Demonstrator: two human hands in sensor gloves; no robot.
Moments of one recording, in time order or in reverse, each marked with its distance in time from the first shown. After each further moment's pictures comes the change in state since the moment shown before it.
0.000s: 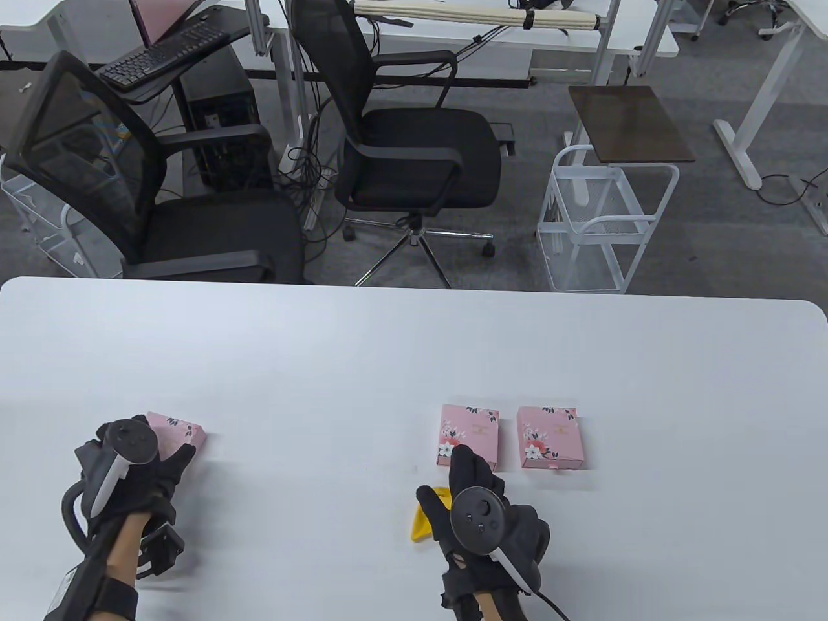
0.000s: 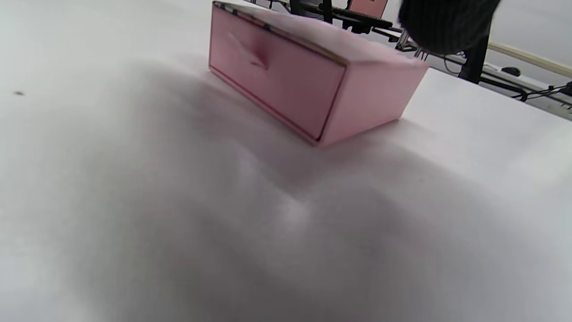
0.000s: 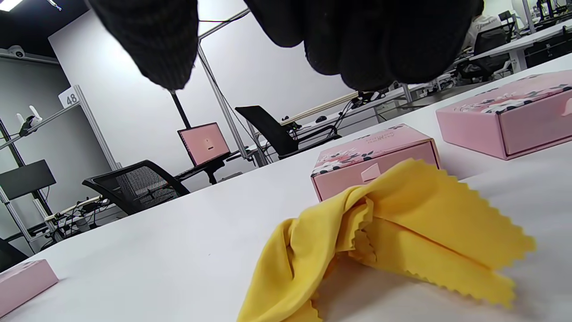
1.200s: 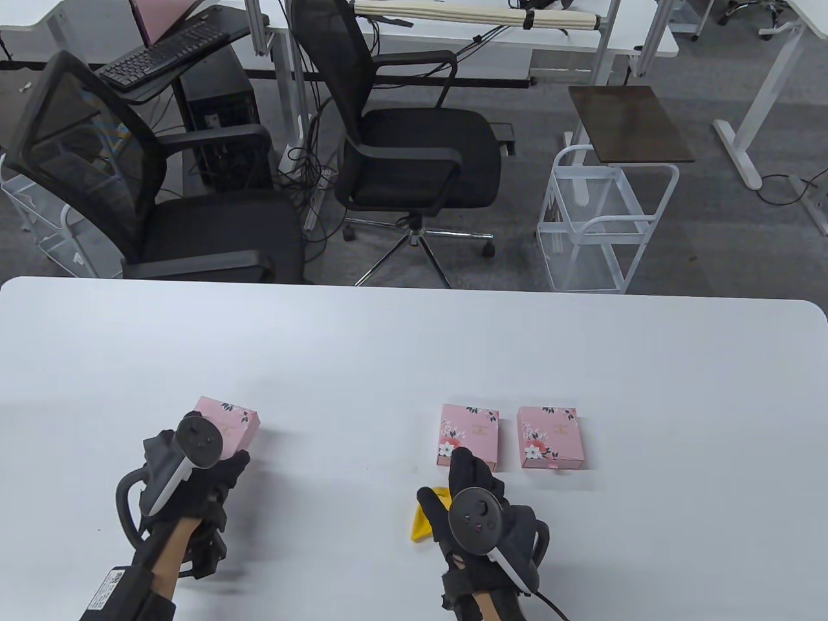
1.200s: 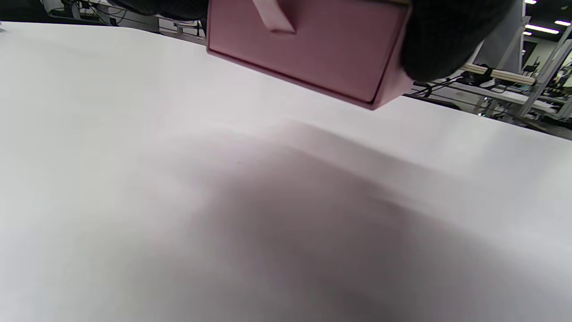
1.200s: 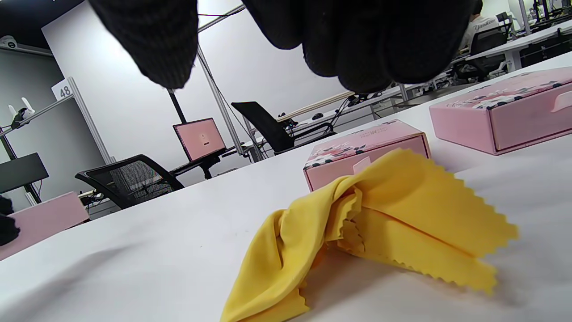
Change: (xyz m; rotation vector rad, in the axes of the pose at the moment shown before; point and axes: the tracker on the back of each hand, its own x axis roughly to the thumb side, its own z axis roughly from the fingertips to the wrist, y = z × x) left_hand 0.088 -0.006 0.062 0.089 -0.233 -0.093; right_hand -0.001 0.004 -0.001 0.011 0.012 0.018
